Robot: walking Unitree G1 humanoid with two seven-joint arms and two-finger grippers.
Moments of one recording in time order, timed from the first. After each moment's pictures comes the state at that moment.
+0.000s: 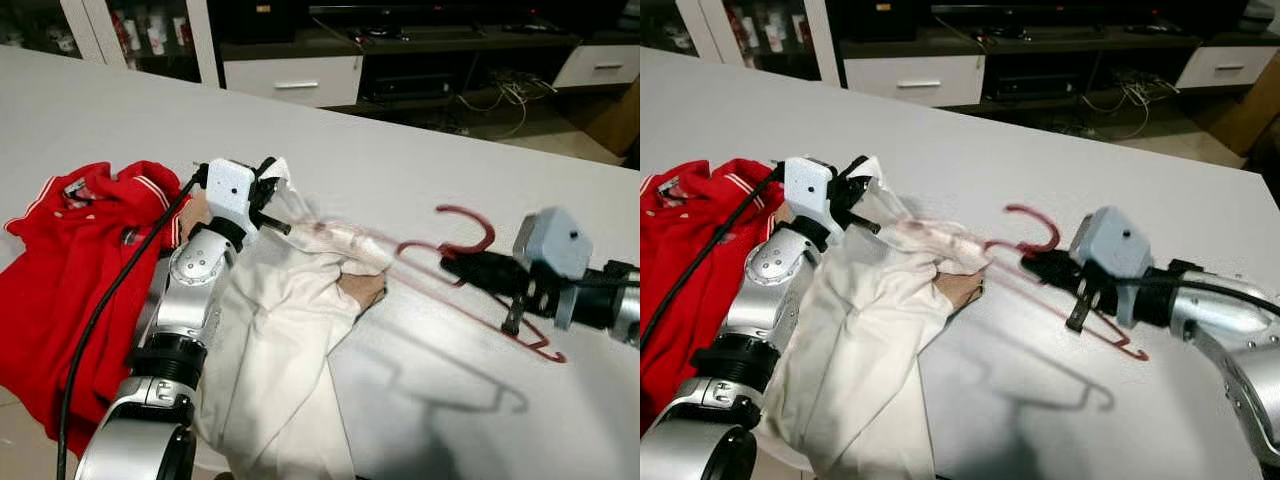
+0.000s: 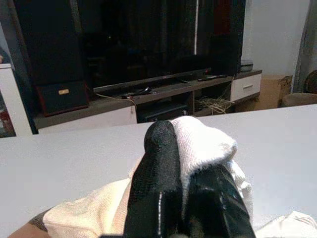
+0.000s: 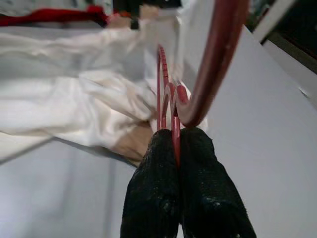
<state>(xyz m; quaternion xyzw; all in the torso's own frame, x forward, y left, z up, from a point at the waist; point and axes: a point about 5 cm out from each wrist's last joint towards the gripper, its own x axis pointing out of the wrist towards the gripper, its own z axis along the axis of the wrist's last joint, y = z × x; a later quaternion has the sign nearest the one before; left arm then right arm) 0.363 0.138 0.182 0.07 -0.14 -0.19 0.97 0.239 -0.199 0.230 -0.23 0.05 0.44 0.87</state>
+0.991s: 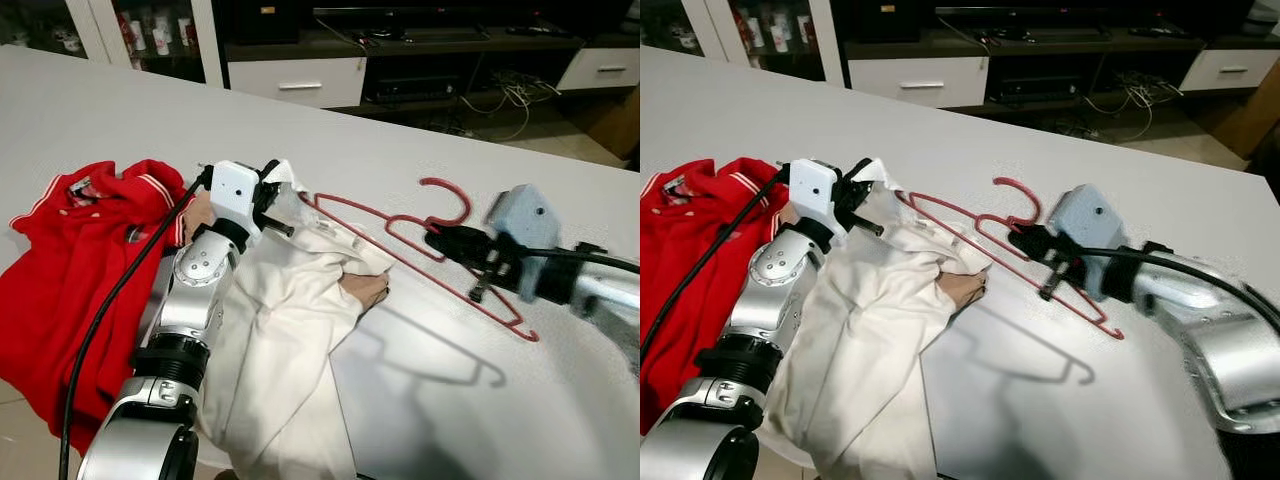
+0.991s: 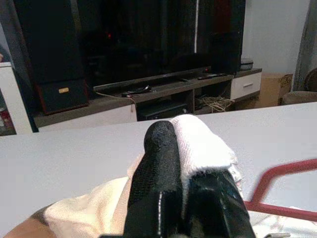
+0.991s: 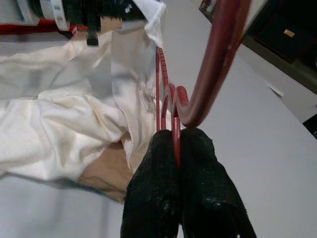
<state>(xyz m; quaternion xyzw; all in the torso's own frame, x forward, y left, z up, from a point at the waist) 0.363 0.134 0.180 0.07 -0.14 -0.19 0.97 0.266 -0.180 0.228 -0.21 0.04 0.39 0.89</state>
